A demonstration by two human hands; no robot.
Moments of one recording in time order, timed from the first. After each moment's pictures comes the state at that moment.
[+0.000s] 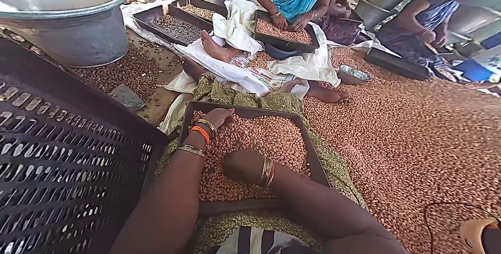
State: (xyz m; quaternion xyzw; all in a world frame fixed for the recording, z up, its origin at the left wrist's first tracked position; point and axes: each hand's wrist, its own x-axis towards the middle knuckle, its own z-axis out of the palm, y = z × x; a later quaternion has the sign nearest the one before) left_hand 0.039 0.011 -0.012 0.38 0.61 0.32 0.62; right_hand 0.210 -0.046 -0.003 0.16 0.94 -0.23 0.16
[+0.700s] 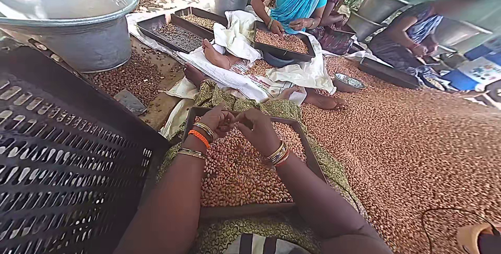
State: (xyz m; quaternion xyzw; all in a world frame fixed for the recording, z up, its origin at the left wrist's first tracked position) left_hand 0.029 0.004 0.001 0.27 0.47 0.42 0.73; right_hand 0.204 -0.006 0.046 0.38 0.86 -0.22 -0.26
